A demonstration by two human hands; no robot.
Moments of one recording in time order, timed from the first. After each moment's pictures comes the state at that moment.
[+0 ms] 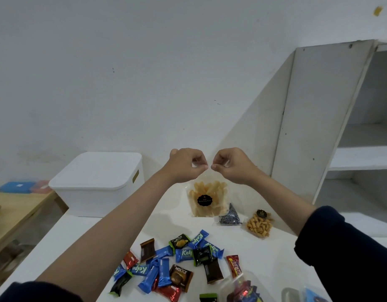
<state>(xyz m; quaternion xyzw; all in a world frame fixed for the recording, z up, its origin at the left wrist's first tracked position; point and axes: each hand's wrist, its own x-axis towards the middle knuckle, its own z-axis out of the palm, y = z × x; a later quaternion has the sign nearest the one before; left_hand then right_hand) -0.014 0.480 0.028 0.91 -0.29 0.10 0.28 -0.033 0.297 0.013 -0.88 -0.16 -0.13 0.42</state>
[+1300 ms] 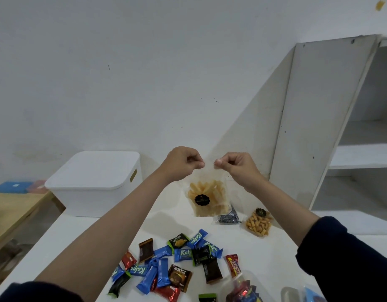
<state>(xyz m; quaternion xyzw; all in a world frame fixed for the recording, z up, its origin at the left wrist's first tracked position) 0.000 0.481 0.025 0.88 -0.26 0.04 0.39 -0.030 0.289 -0.011 -0.74 -0.10 -0.10 0.65</state>
